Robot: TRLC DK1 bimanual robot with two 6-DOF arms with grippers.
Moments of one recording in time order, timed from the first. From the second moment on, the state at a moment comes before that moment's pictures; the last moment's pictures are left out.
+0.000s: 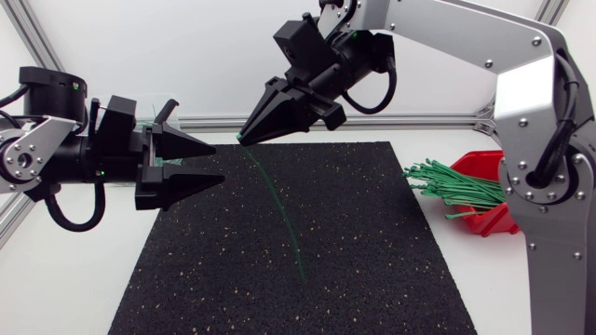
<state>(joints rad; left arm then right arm) -0.08 1.35 0.84 -0.21 1.04 0.56 0.51 2.26 2.28 -1.69 -1.19 -1.47</state>
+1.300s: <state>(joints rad) -0.32 1.22 0.77 0.15 1.21 0.20 0.50 1.86 1.77 -1.69 -1.31 -1.65</state>
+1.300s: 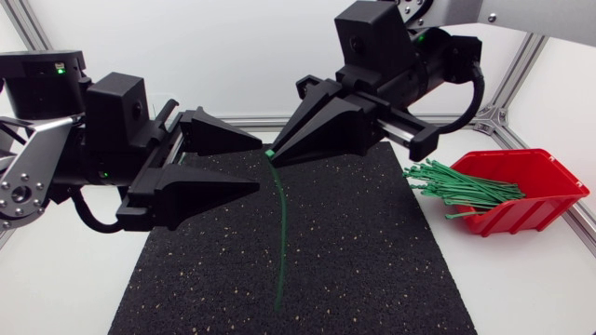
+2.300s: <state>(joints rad) -0.38 1.23 0.76 0.27 1.29 0.07 0.52 1.86 1.73 -1.69 -1.38 -1.69</state>
